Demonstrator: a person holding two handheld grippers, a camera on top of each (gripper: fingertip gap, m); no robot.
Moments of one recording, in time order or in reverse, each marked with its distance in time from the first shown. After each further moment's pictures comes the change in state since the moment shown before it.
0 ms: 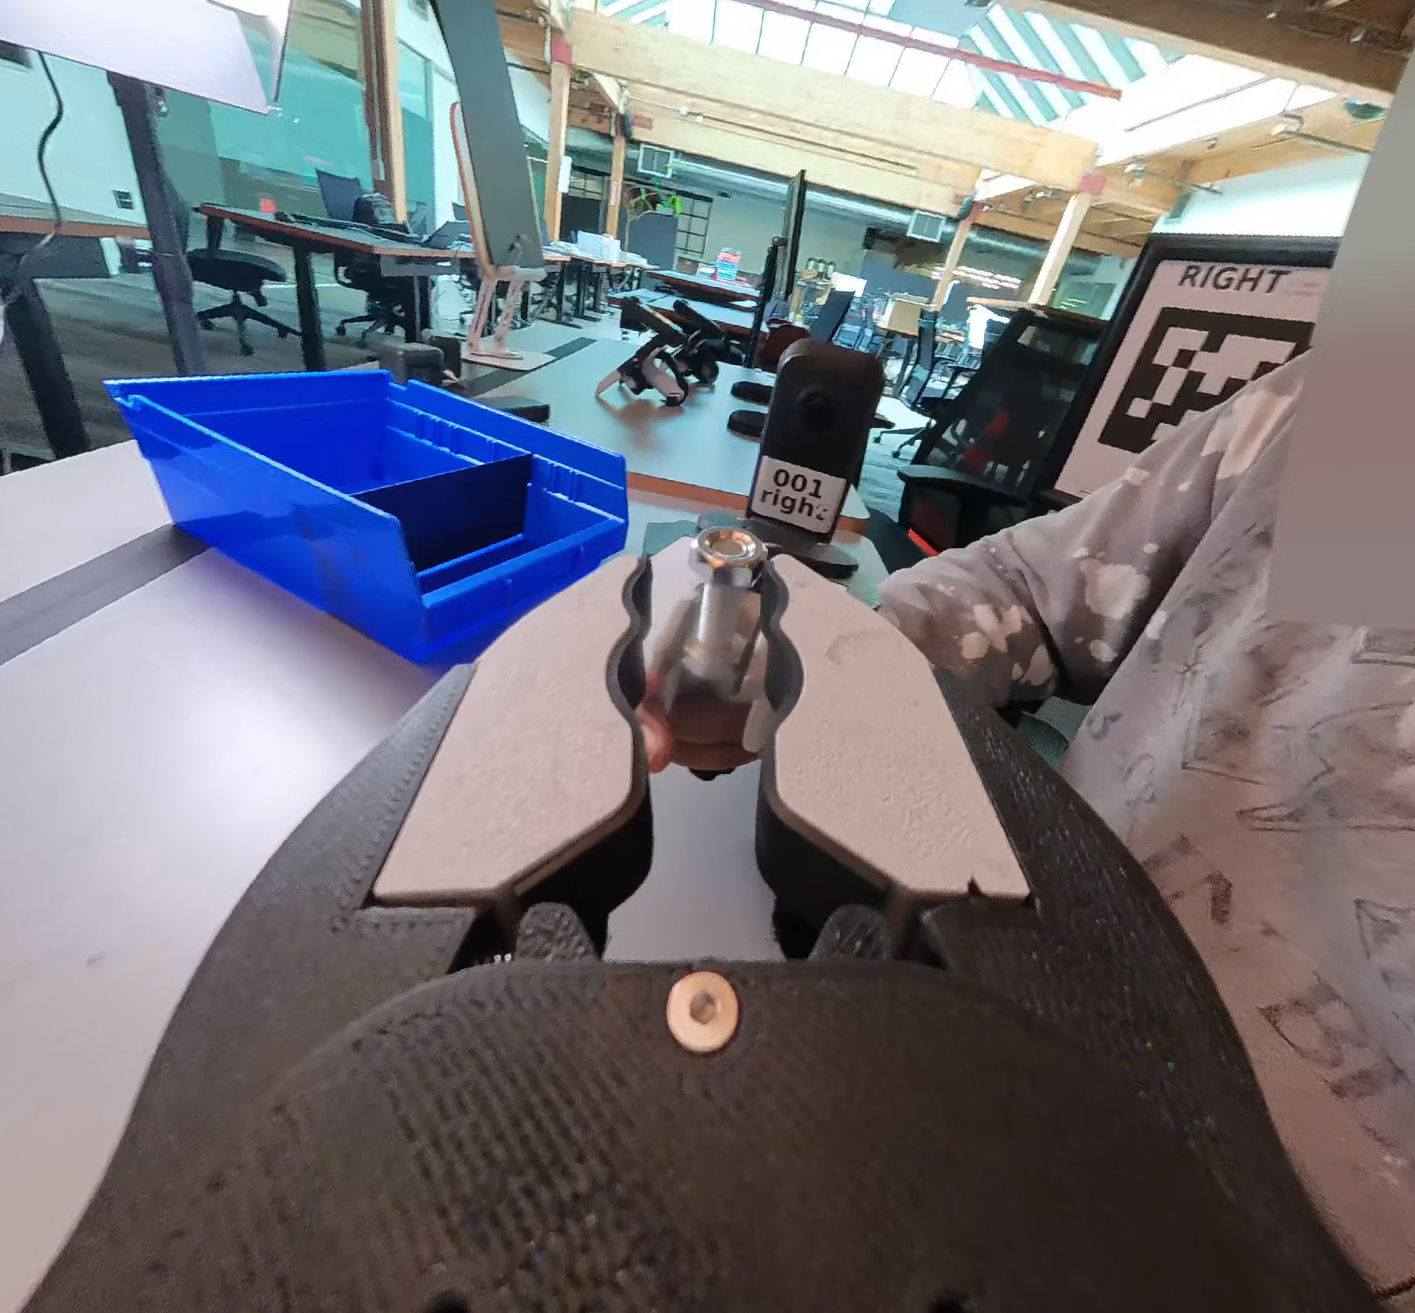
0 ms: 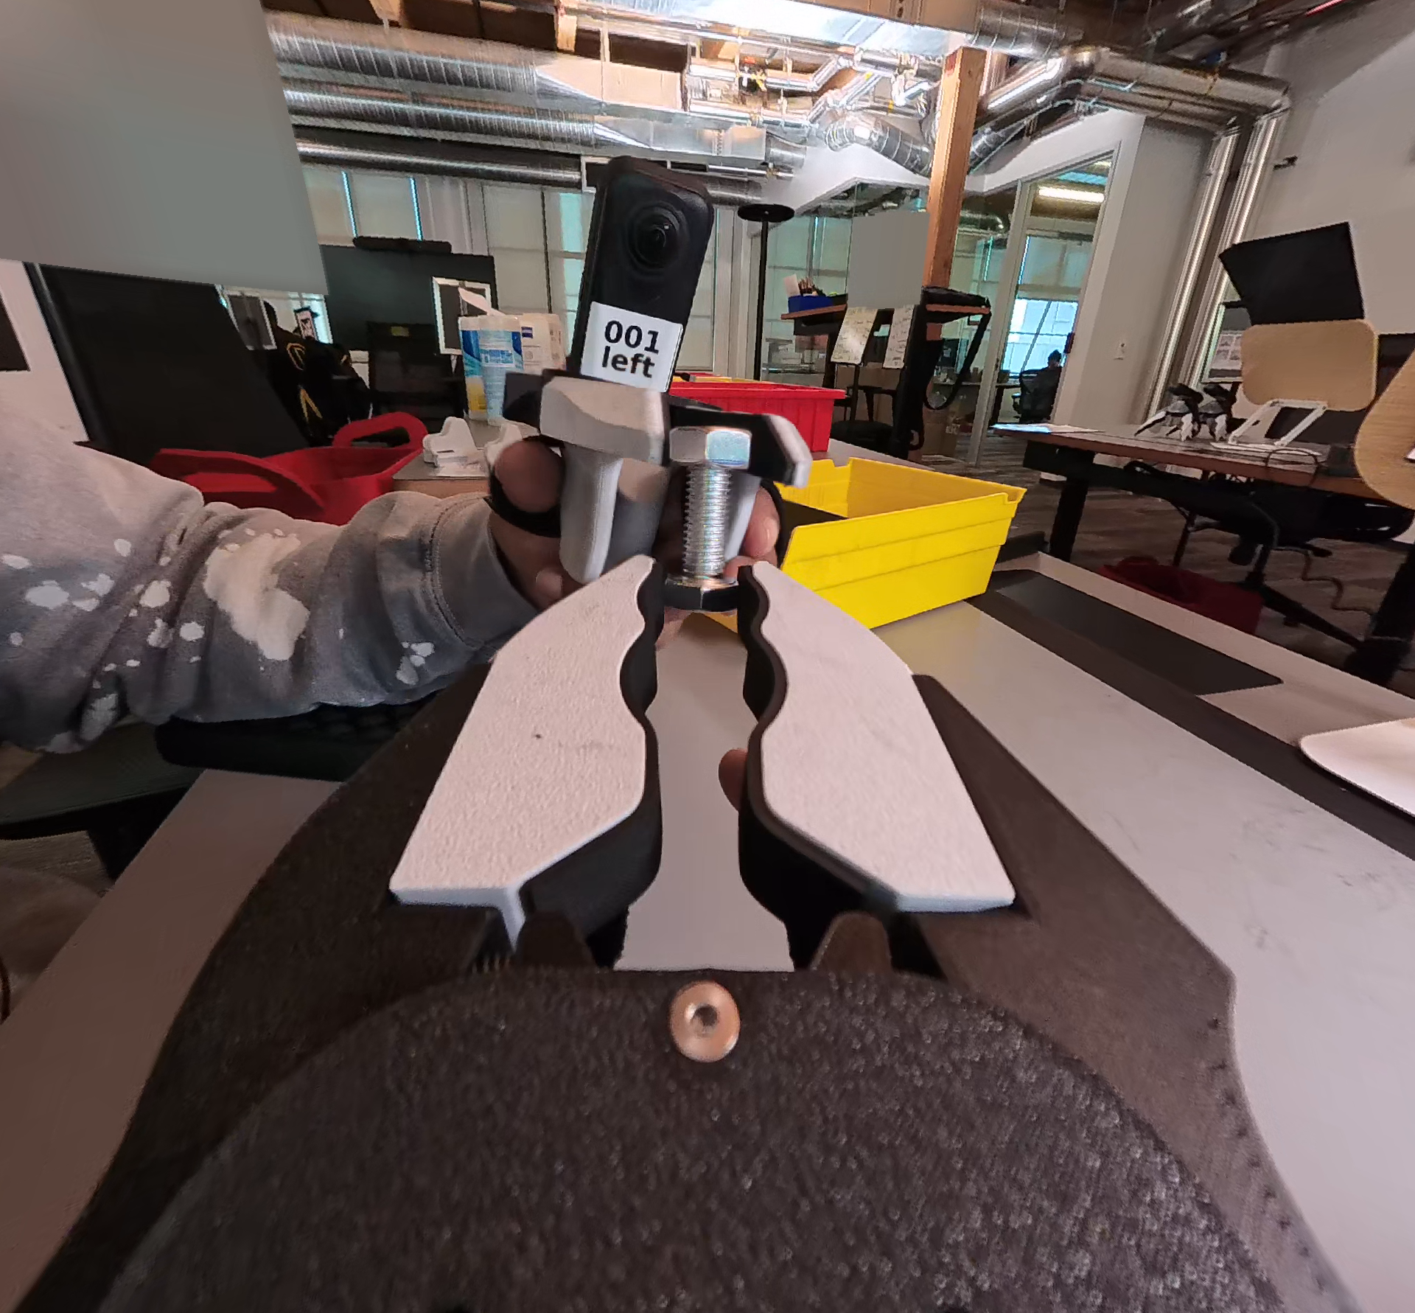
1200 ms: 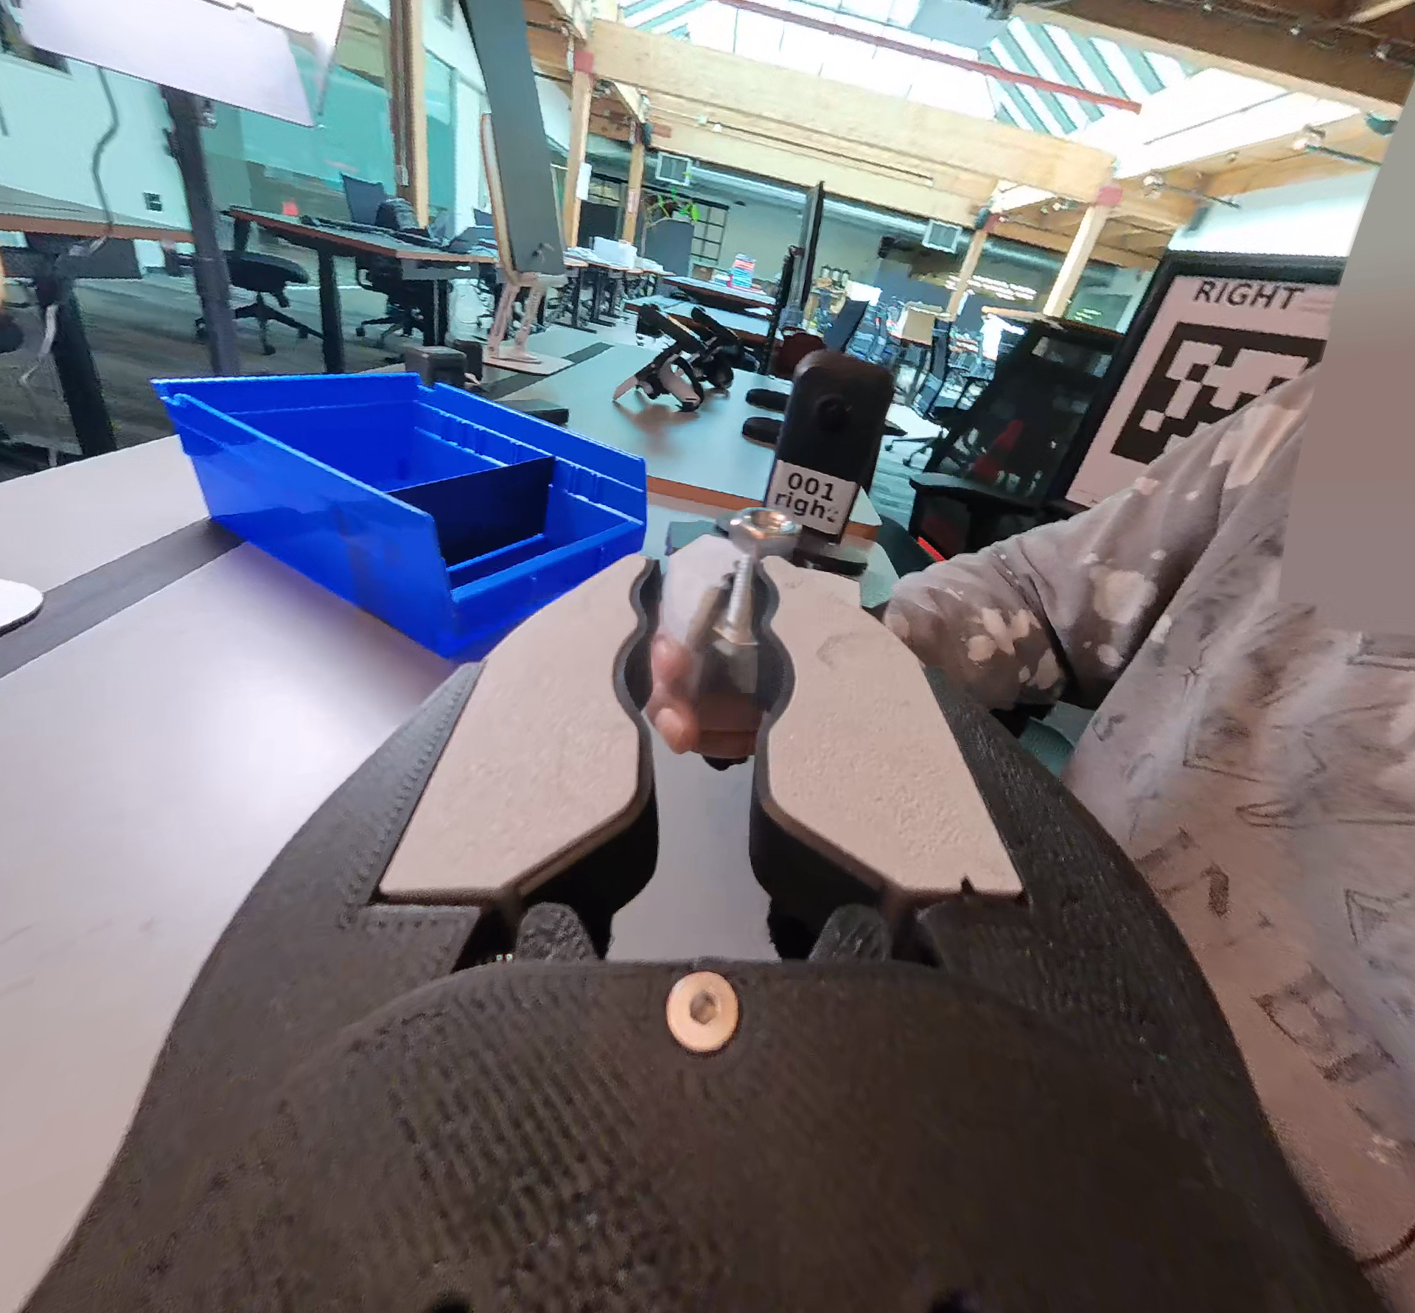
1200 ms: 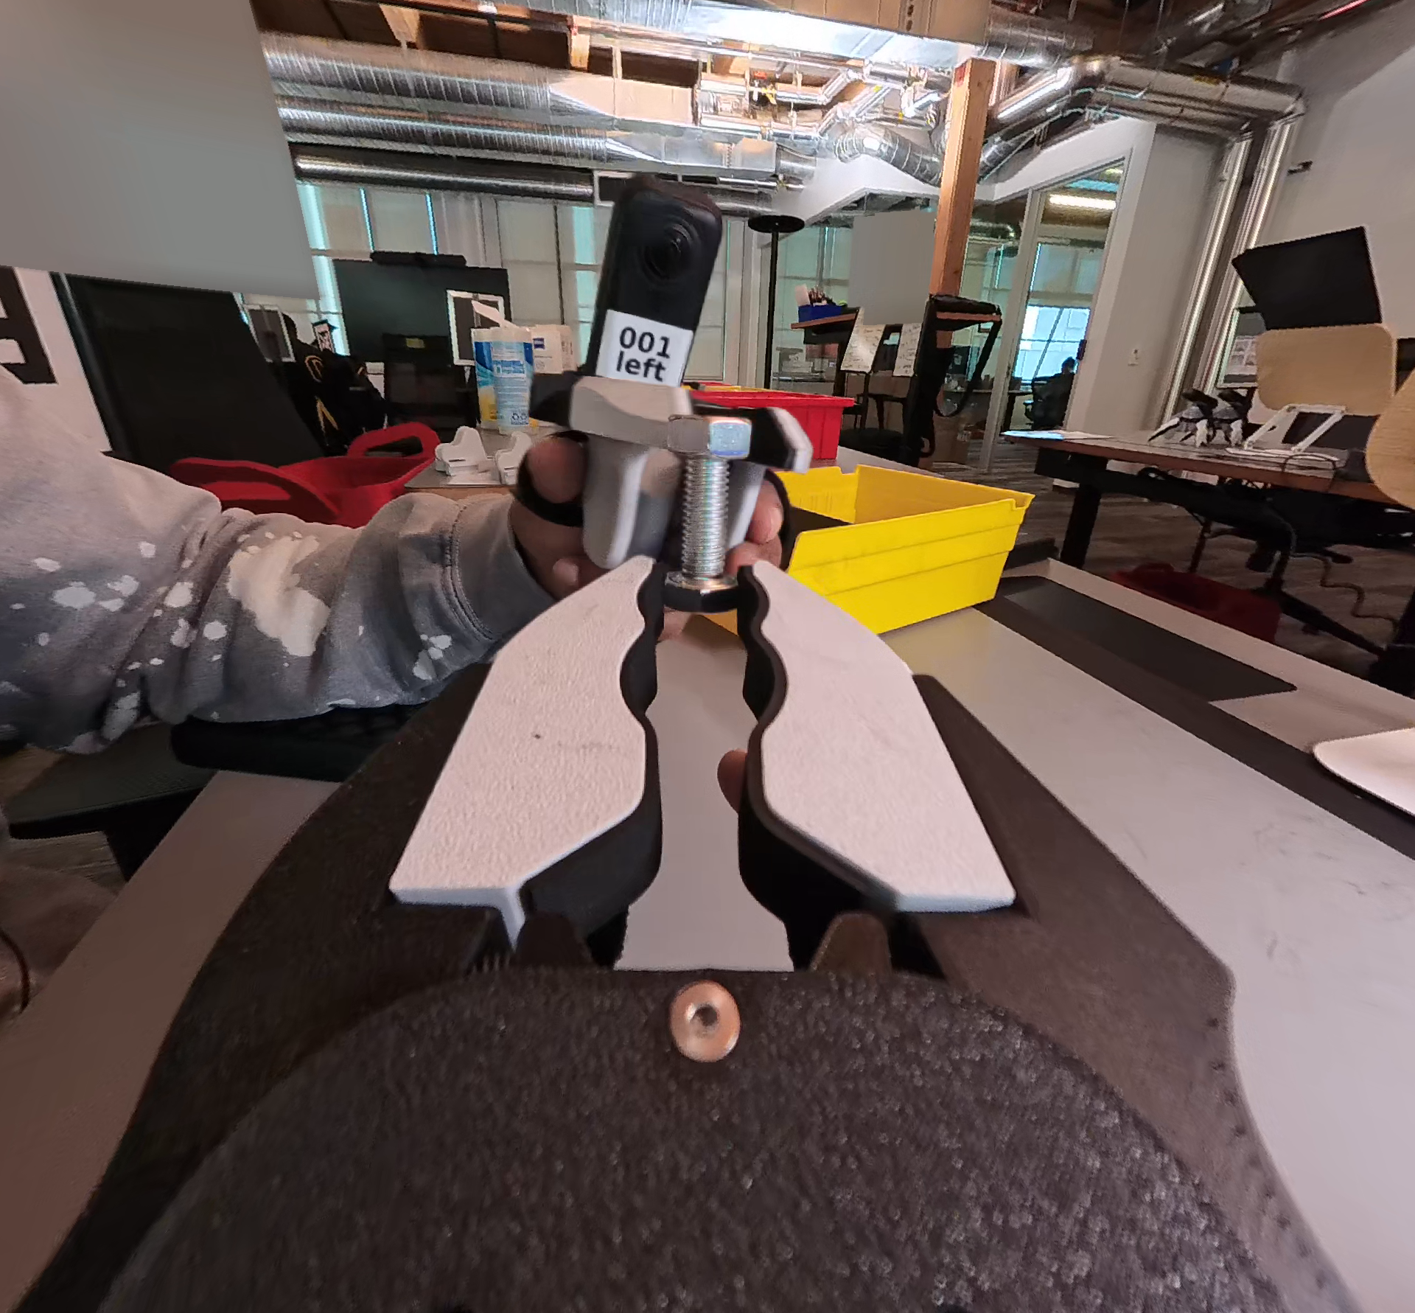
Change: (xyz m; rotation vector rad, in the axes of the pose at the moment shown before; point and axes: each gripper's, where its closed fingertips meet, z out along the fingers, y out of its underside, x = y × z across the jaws) left arm -0.008 -0.004 -0.010 0.007 -0.019 -0.009; right arm 0.000 -0.002 -0.002 0.014 -0.016 0.010
